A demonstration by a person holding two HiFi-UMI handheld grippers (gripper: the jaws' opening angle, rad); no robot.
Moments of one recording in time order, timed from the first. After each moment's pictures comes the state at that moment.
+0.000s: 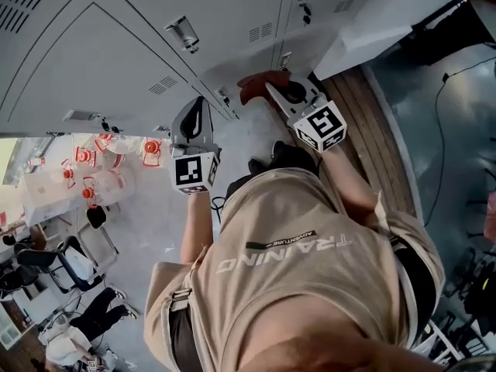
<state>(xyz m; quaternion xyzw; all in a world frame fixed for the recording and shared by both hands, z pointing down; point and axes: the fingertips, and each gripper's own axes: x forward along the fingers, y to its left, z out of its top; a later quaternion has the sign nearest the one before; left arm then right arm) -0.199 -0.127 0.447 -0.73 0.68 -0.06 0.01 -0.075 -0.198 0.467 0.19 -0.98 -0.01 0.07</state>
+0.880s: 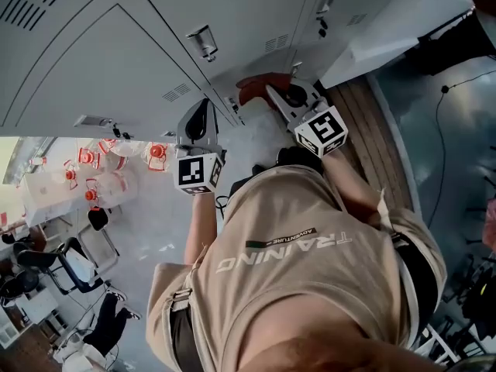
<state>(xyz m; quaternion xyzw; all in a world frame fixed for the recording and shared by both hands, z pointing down) -0.232 -0.140 0.448 -0.73 0.68 -0.02 -0.03 -0.115 -0.207 0.448 0.19 -0.98 -0.02 0.04</state>
